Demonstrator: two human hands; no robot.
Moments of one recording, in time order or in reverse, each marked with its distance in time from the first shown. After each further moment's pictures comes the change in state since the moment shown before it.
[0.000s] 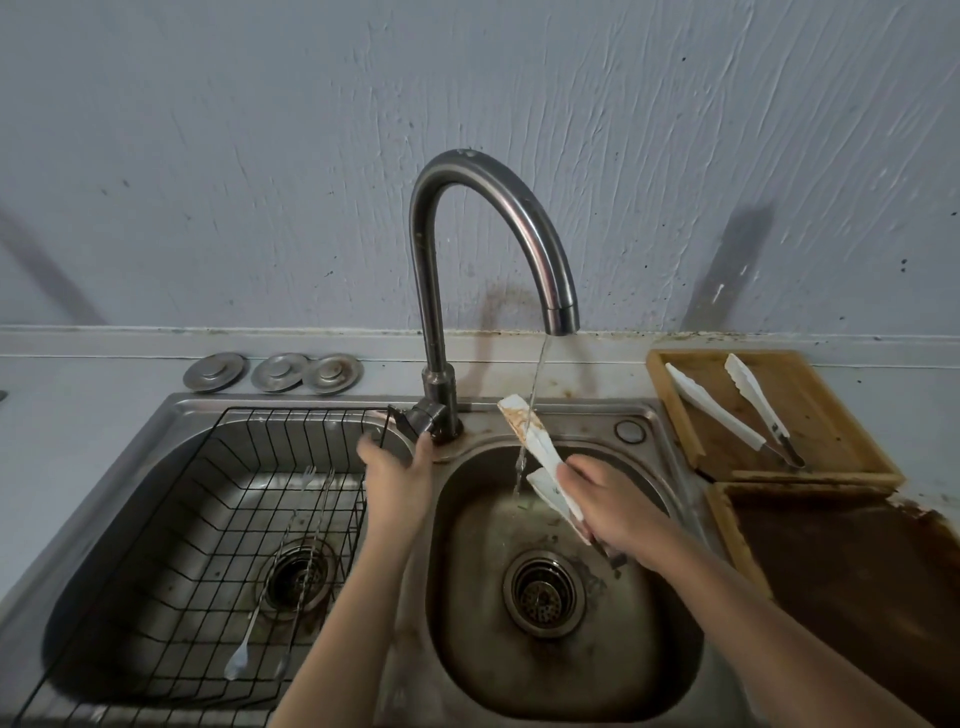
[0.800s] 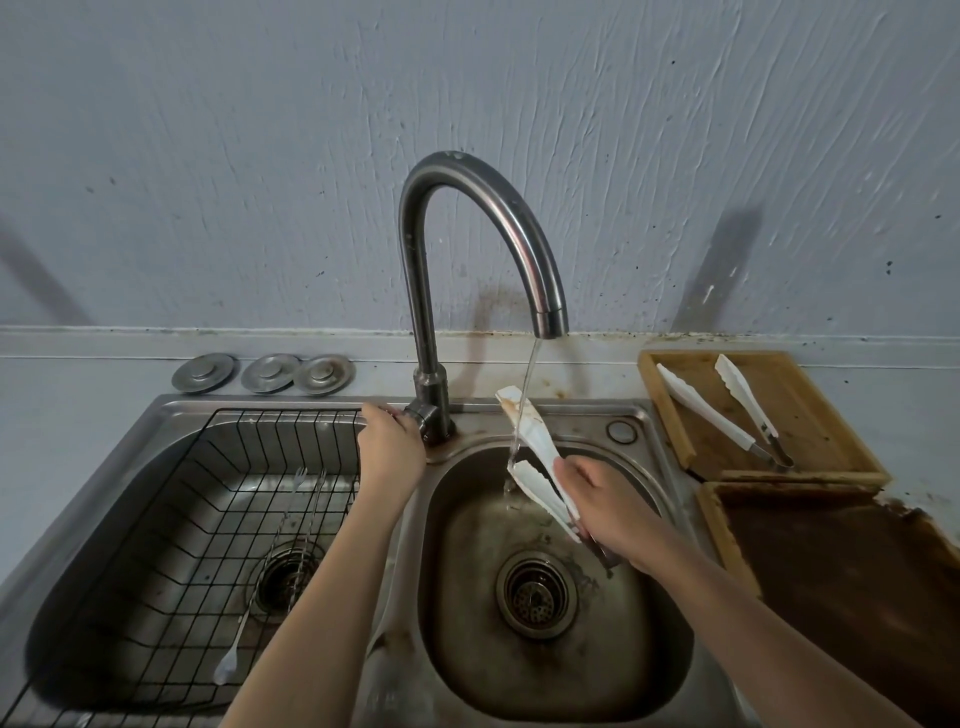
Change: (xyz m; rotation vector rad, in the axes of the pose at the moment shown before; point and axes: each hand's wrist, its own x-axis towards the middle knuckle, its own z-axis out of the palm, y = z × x) left_hand 0.018 0.031 0.001 0.170 -0.008 0.098; right_hand -0.001 0.002 0.000 -0.026 0.068 0.005
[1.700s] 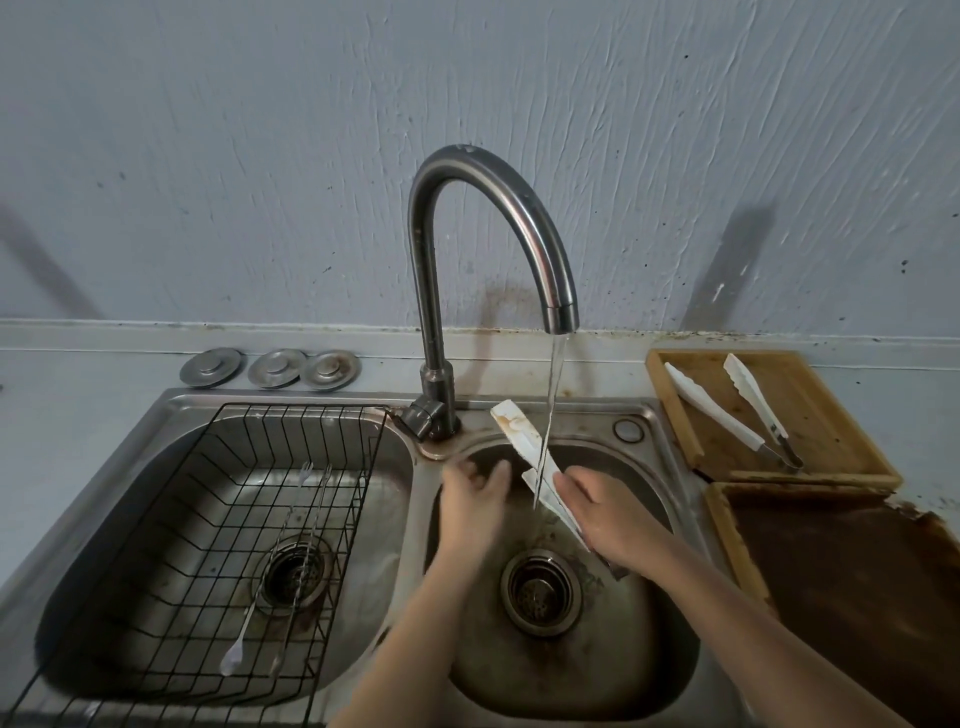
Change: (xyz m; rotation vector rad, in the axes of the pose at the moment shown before) left_hand -0.059 -0.023 0.053 -0.381 -0.271 -0.159; right_hand 0.002 0.012 0.007 -0.137 -0.039 -0.095
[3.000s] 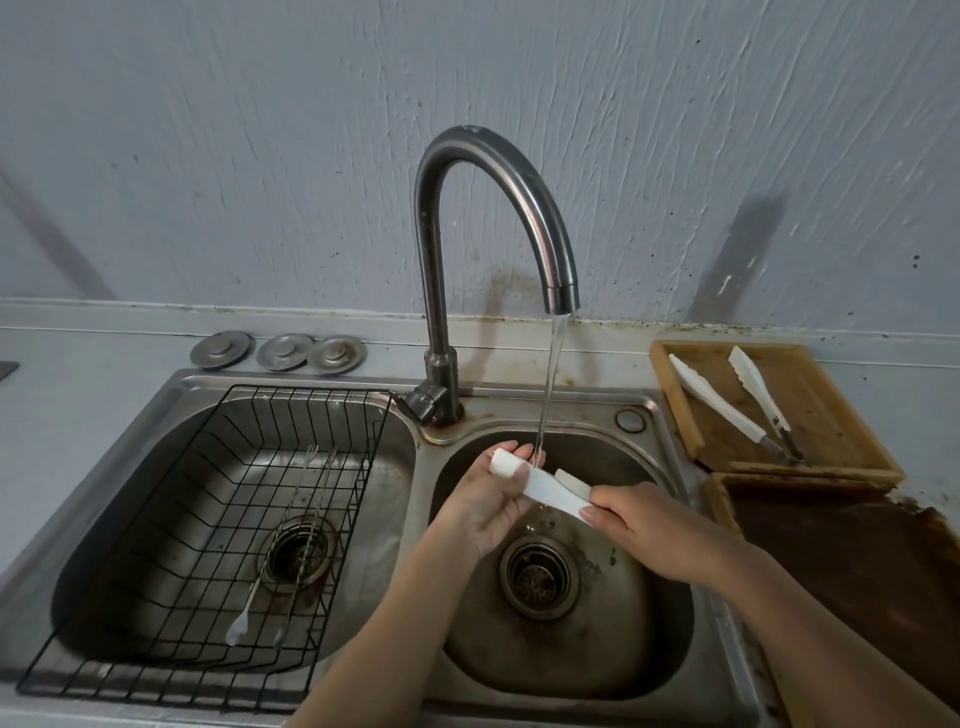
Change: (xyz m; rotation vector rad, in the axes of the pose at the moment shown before) left_hand 0.004 -0.004 0.004 -0.759 -0.380 -0.381; right_hand -0.030 0.010 -0.032 -0.355 -0.265 -0.100
